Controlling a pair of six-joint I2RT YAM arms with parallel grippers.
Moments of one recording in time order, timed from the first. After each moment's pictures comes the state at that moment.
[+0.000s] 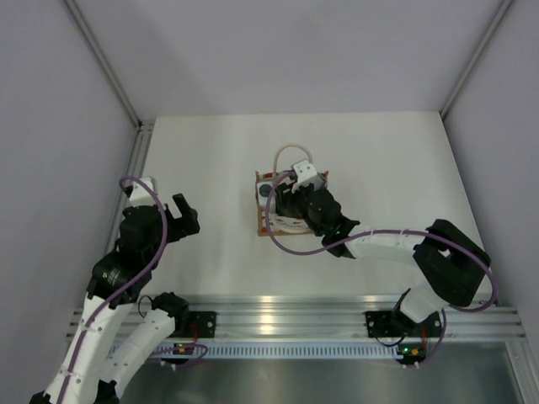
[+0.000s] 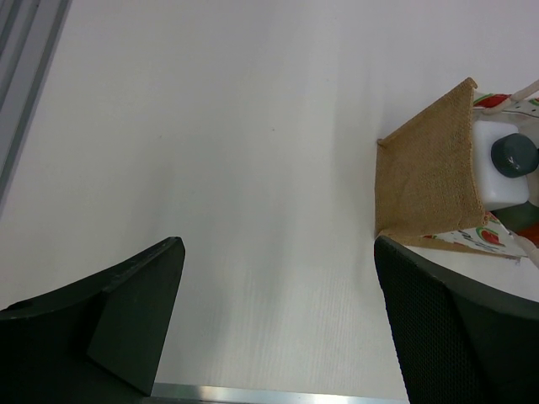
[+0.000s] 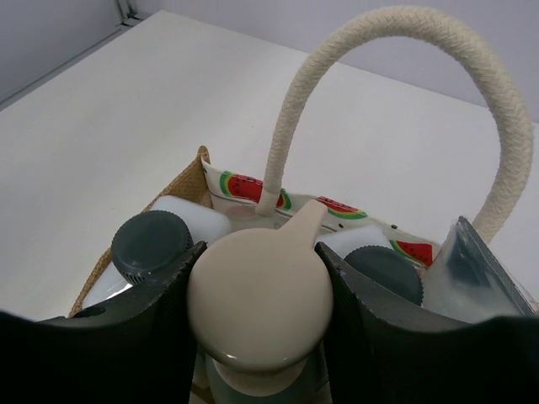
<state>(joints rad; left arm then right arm) -0.37 0.57 0.92 -0.81 -0.34 -0.44 0.90 1.53 0.77 0.71 0.38 0.02</state>
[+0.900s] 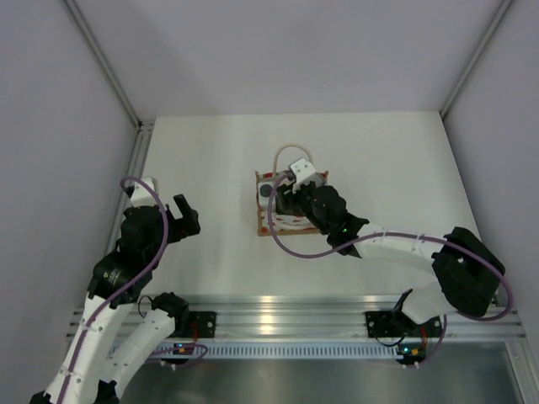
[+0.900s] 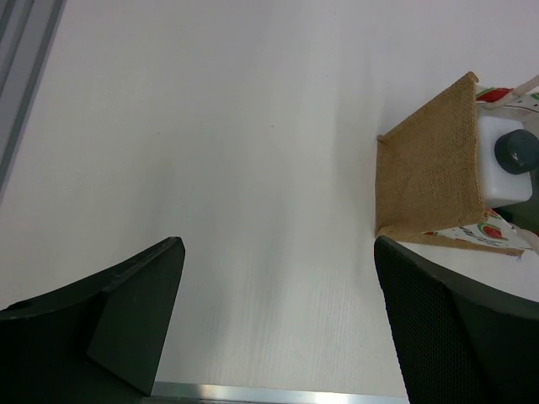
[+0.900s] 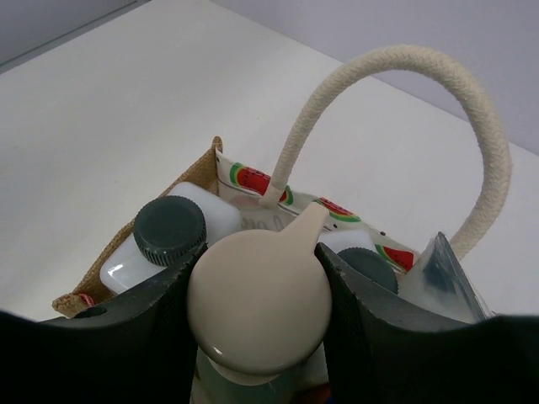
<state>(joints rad) -0.37 0.57 0.91 -0.81 -0.34 -0.44 0.89 1.44 0.79 0.57 0.30 -0.08</state>
